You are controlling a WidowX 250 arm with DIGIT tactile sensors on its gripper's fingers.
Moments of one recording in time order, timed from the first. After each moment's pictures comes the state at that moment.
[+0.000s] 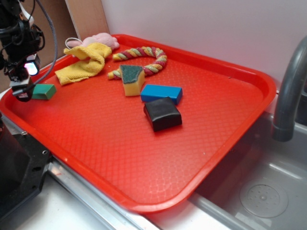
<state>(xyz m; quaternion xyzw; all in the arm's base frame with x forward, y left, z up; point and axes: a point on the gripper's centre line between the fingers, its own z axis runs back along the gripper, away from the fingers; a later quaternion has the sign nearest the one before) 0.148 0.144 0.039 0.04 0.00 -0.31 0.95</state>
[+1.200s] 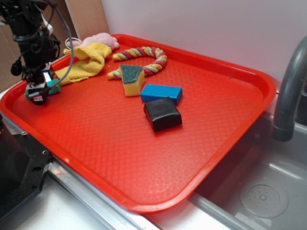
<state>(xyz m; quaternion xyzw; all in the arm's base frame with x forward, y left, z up) 0.152 0.121 0.025 -0.05 0.03 -0.29 0.96</state>
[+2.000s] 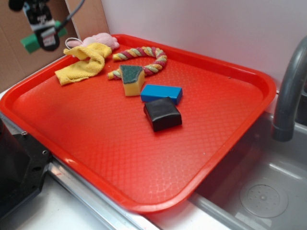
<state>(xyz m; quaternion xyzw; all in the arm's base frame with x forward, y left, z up) 0.170 0.029 0.157 0.01 -0.01 -0.14 0.99</state>
